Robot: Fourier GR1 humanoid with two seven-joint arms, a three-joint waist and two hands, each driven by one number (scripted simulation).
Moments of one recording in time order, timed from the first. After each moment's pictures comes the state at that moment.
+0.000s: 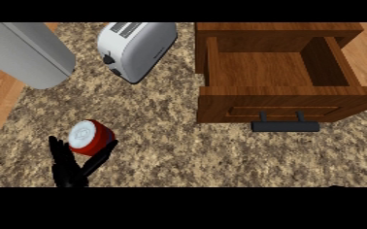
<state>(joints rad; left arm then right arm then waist) 0.02 0.03 0.15 -0.99 0.43 0.57 -0.60 0.16 -0.09 -0.29 -2.23 -0.14 0.11 0.26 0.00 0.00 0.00</state>
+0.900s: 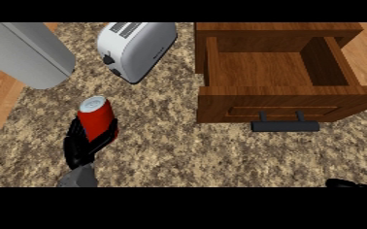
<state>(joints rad) -0.21 0.09 0.19 -0.72 0.44 0.33 -0.66 0.12 -0.08 -0.30 -2.22 -0.10 0.11 0.26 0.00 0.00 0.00</state>
